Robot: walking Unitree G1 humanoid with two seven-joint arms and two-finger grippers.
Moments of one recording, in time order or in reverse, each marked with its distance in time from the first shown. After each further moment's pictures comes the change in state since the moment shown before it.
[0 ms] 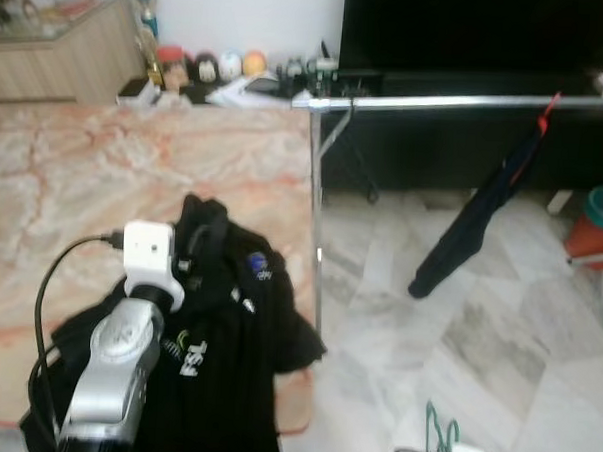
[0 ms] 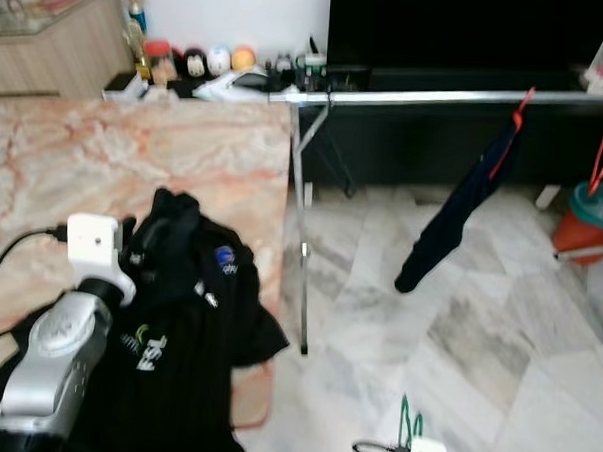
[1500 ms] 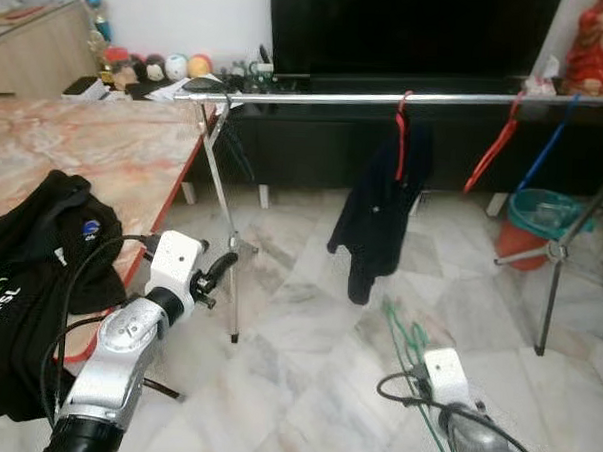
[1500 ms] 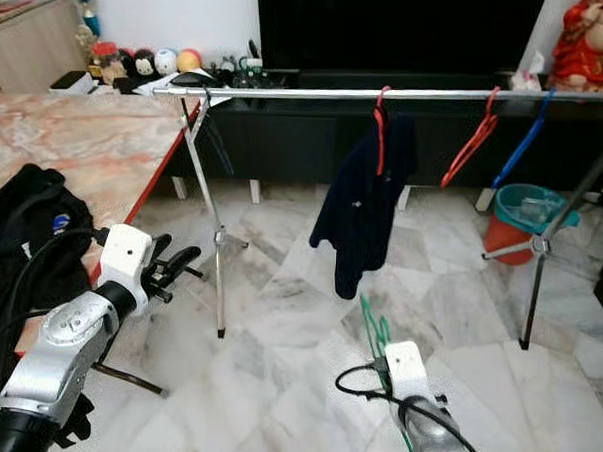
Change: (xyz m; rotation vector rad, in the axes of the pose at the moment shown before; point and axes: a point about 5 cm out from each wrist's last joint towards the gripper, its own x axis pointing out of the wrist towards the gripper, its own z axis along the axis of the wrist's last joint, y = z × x) left arm 0.011 -0.013 -0.024 0.119 0.145 -0.378; right arm 0.004 0.034 0.133 -0.453 -0.303 0.308
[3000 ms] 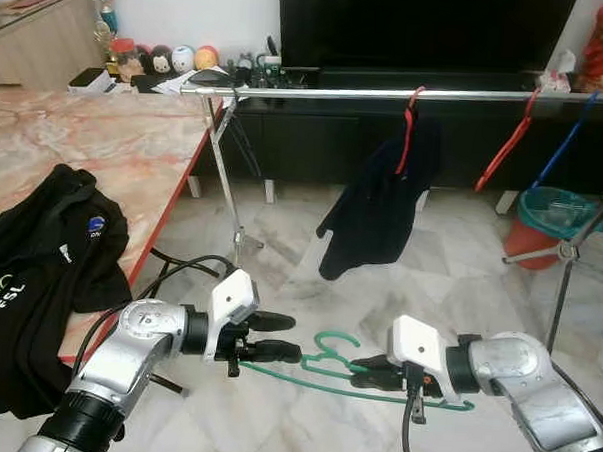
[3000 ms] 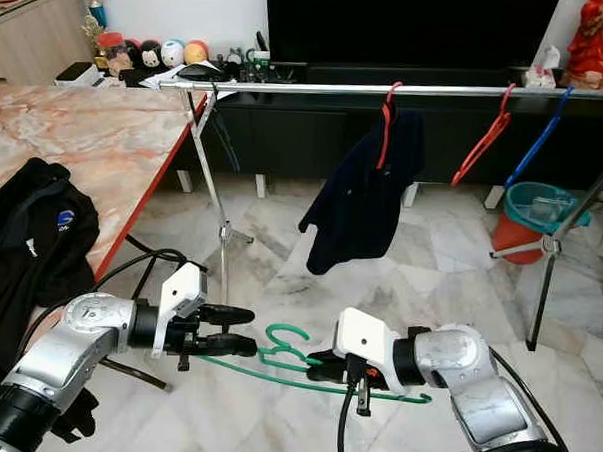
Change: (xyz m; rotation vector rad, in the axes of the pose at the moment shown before) left arm -0.005 -0.055 0.000 -0.033 0.103 -0.966; right arm -0.083 0.027 0.106 -0.627 -0.184 0.916
